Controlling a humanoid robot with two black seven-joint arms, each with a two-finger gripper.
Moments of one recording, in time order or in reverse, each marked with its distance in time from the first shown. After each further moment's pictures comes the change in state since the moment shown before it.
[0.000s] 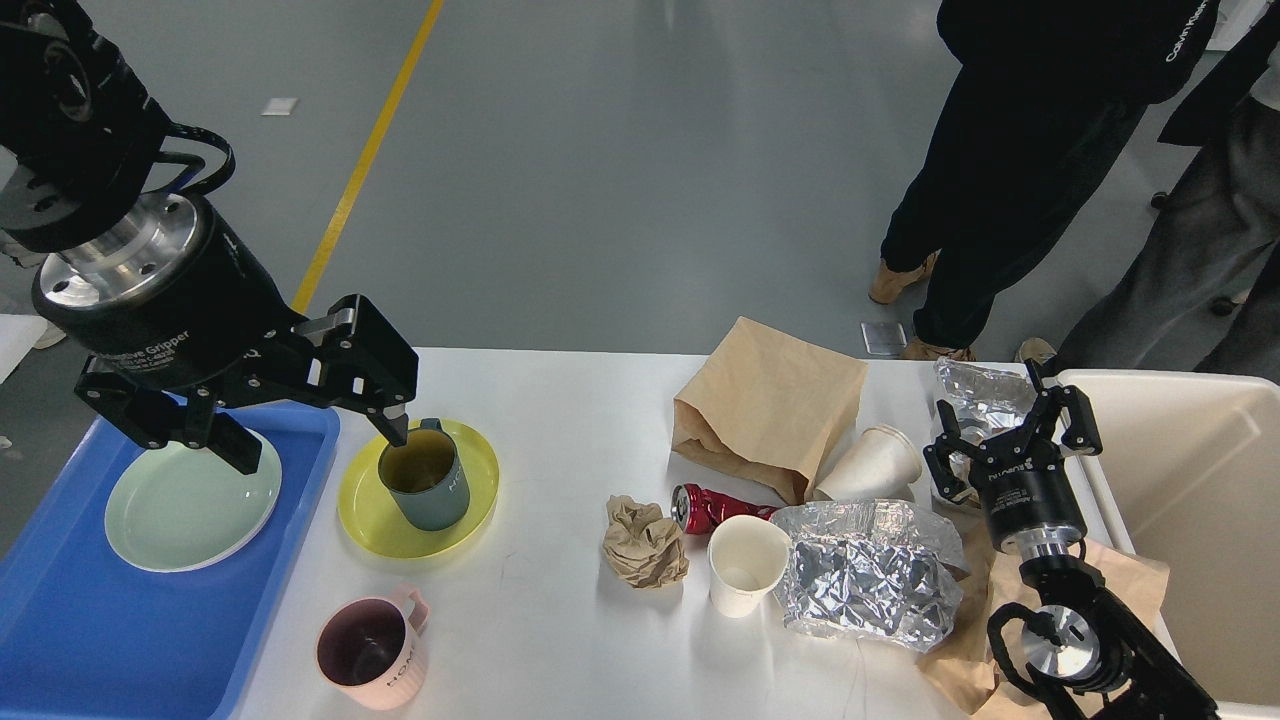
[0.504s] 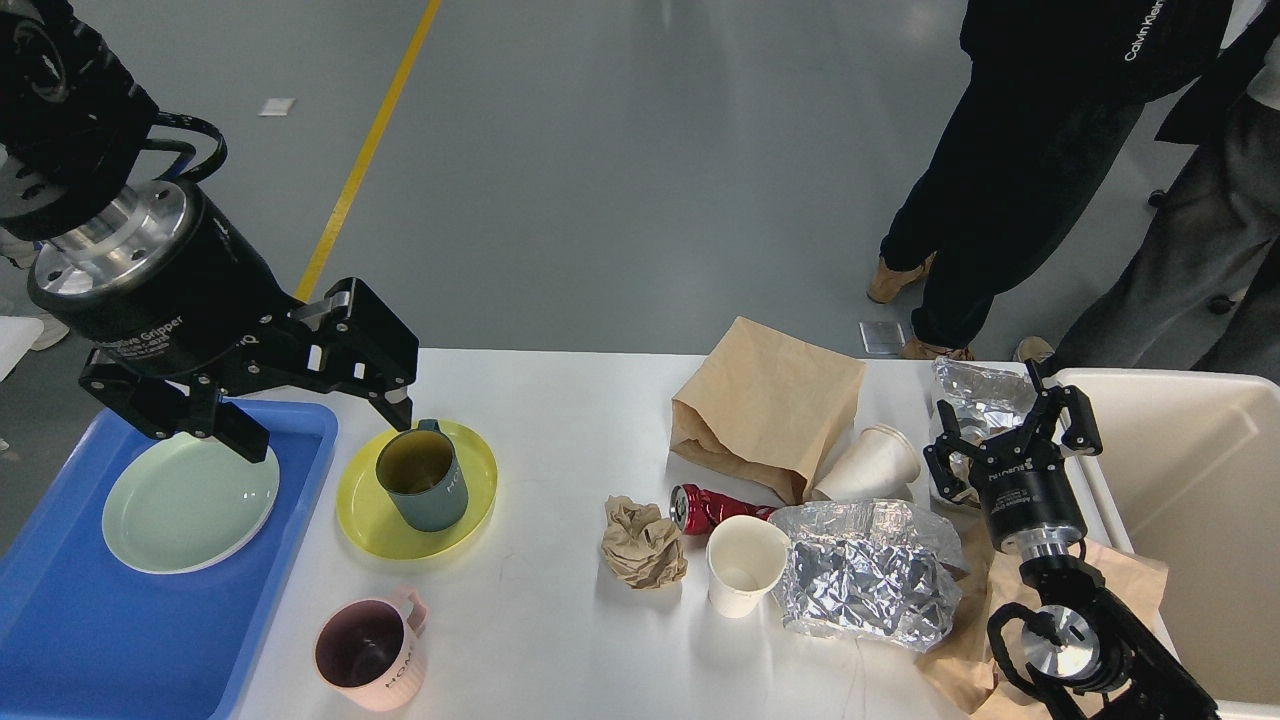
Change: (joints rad) left arm 0.018 0.049 -0.004 0.025 0.011 0.015 0.001; right arm 0.000 0.000 0.000 0.000 0.000 0.000 0.000
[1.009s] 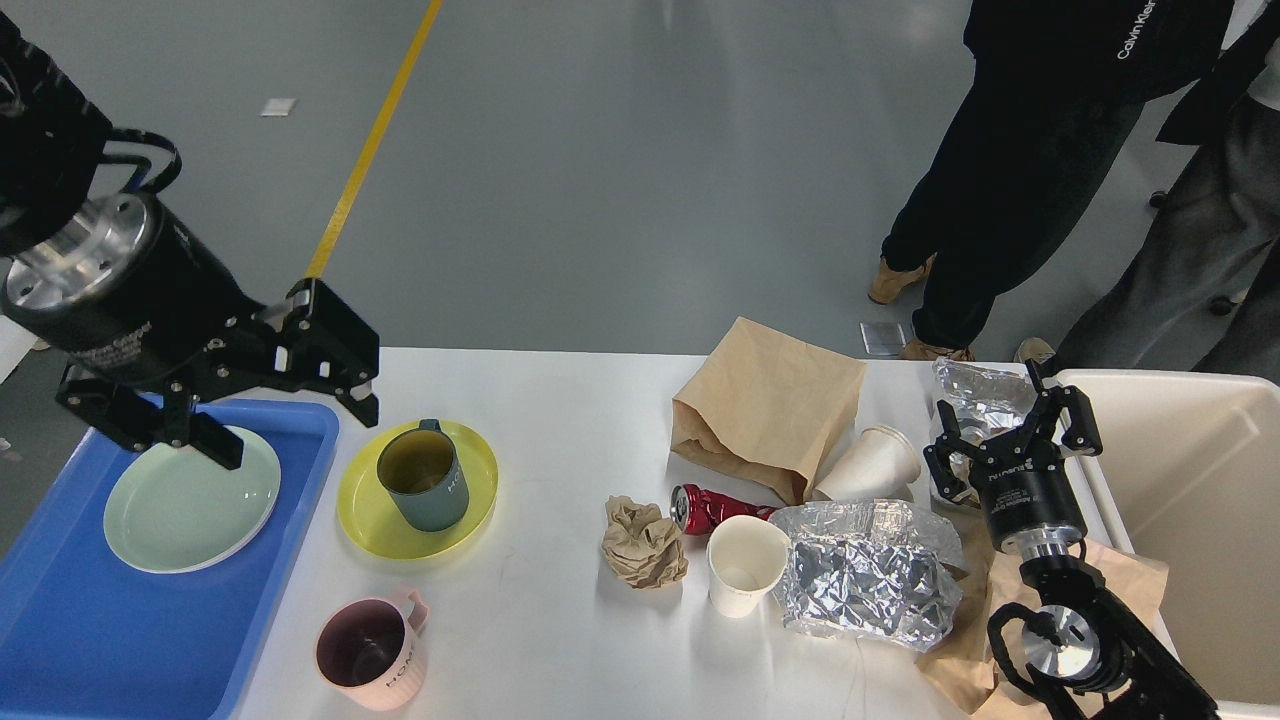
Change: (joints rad) left arm 0.259 0.063 0.037 0.018 0.004 0.181 0.143; right arm 0.000 0.000 0.000 0.000 0.000 0.000 0.000
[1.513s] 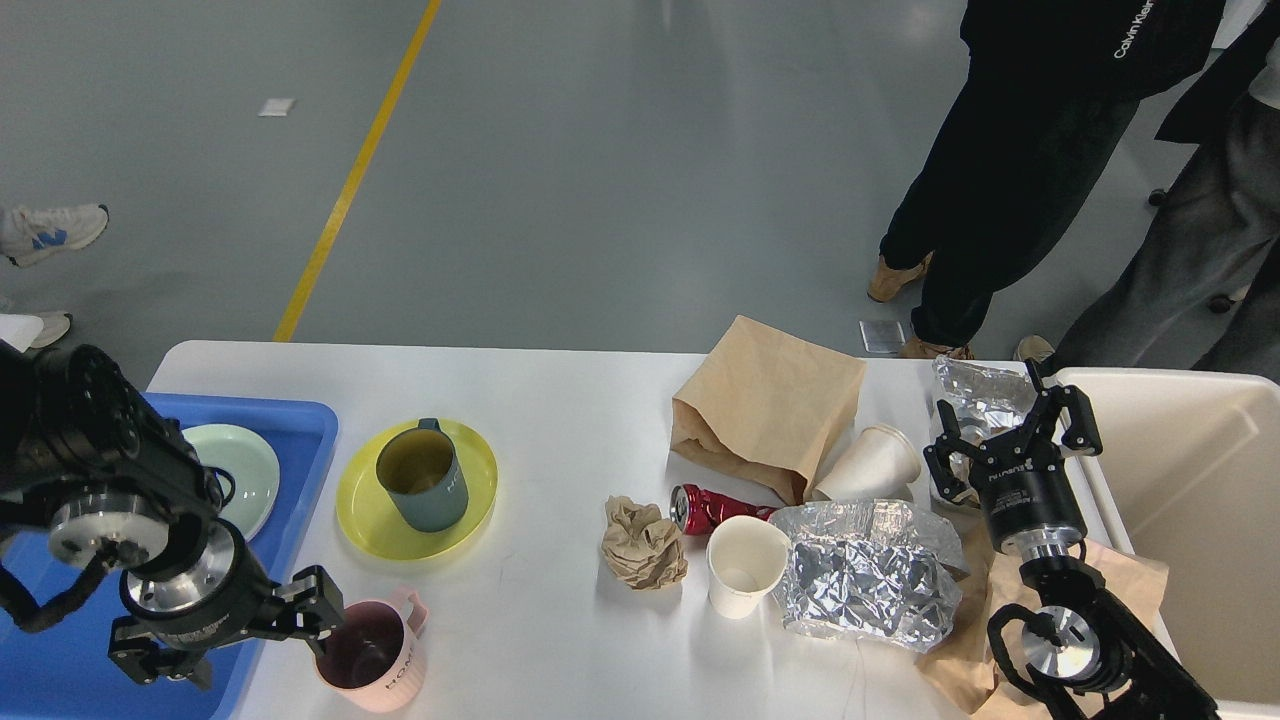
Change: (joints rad) left arm 0.662 0.075 -0.210 0.052 0.000 0.513 0.162; right arm 0.000 0.000 0.000 0.000 0.000 0.000 0.000
